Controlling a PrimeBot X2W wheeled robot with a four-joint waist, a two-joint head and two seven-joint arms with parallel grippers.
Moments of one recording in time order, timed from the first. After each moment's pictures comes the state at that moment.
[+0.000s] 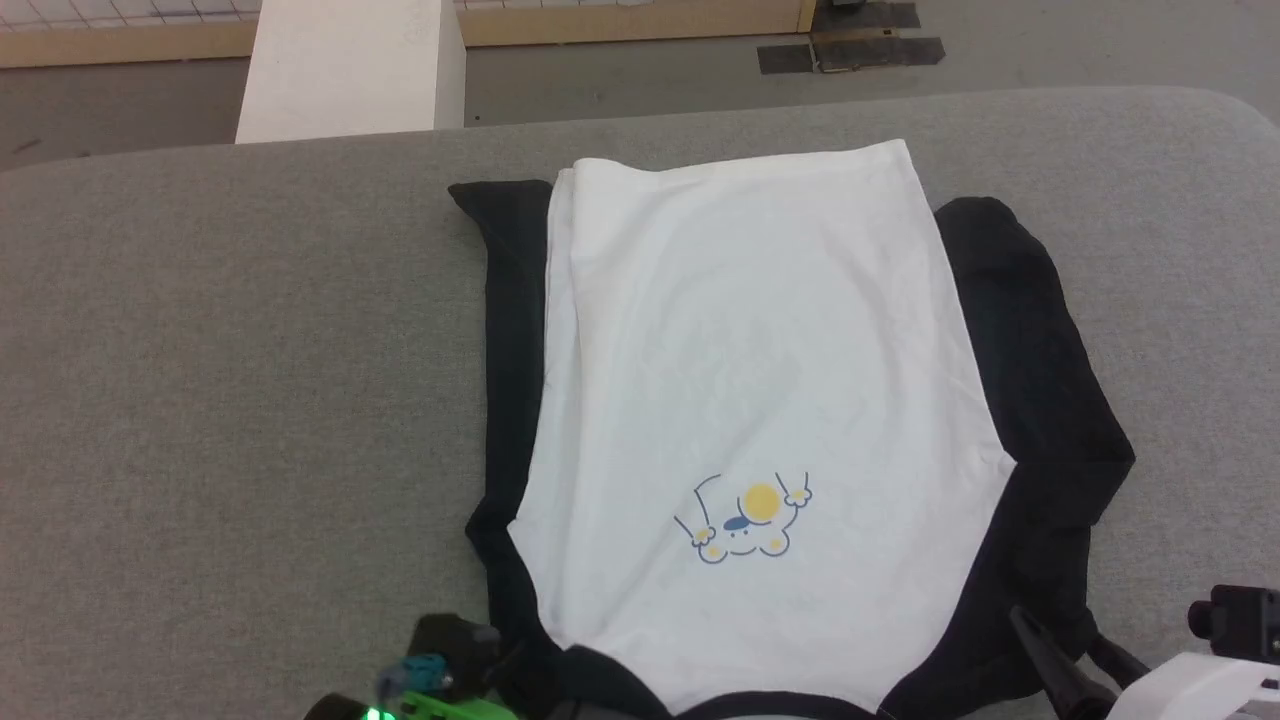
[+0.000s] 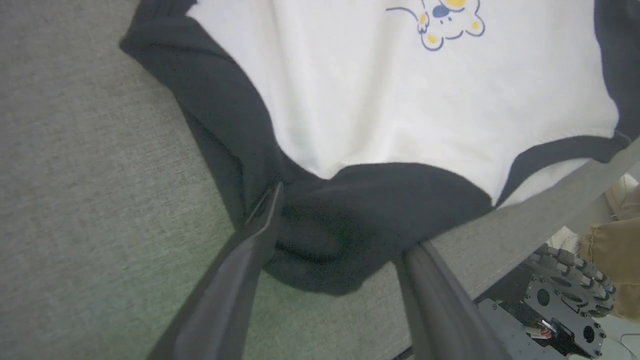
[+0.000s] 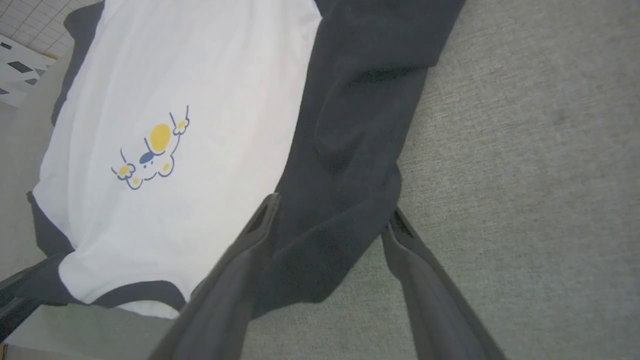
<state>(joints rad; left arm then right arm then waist) 0.07 0.44 -0.61 -0.15 -0.51 0.15 0.28 0.26 -0.05 -0.17 -0.21 0.50 0.13 0.55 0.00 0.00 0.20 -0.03</state>
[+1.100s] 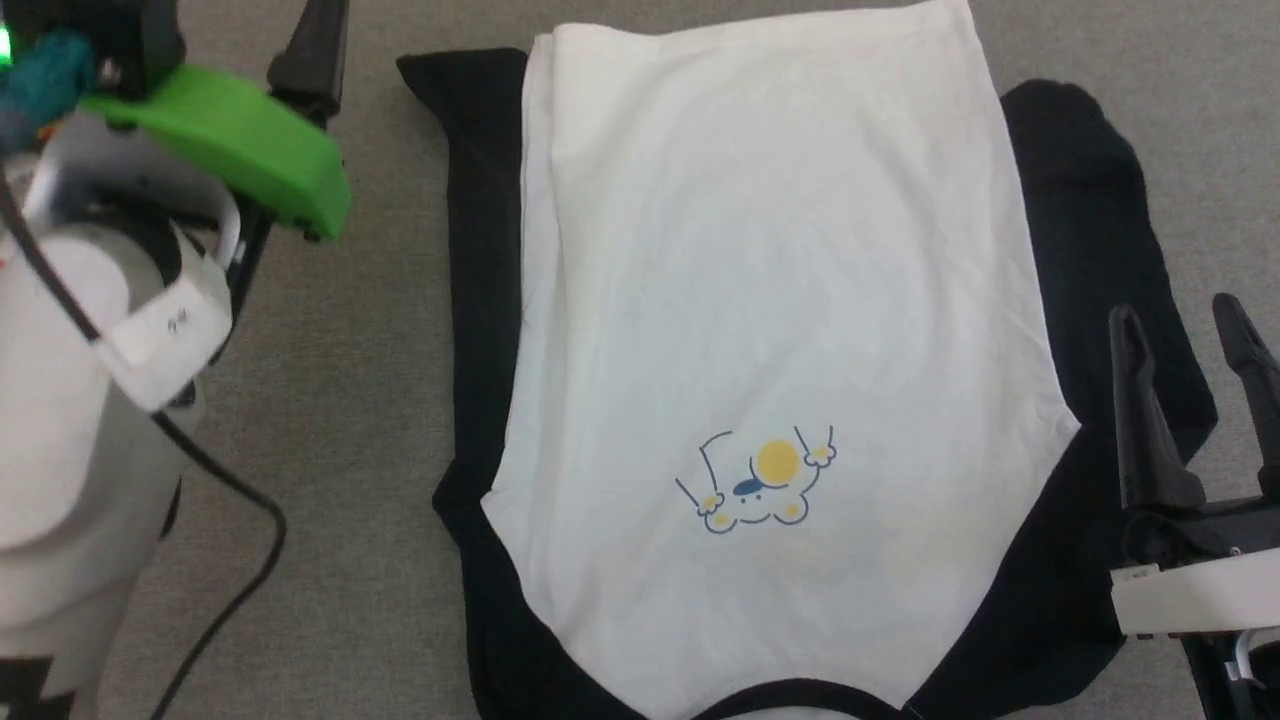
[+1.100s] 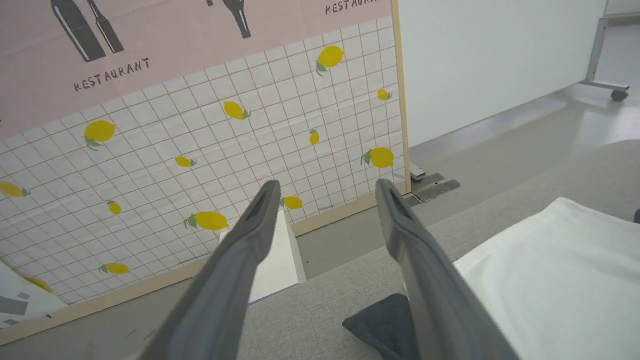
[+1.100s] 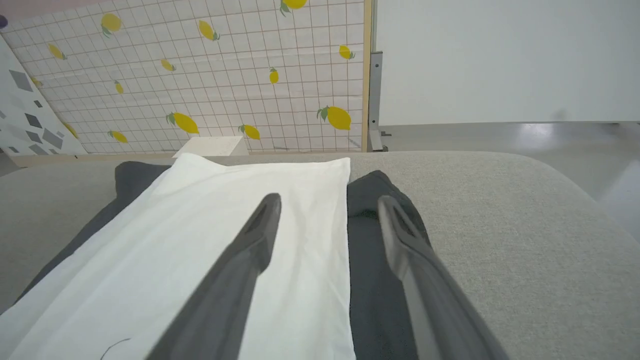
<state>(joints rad) -0.78 0.52 -0.36 -0.12 -0.37 0.11 0.21 0.04 -0.08 -0.11 -0.51 0.21 0.13 0.16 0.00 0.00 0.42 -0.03</state>
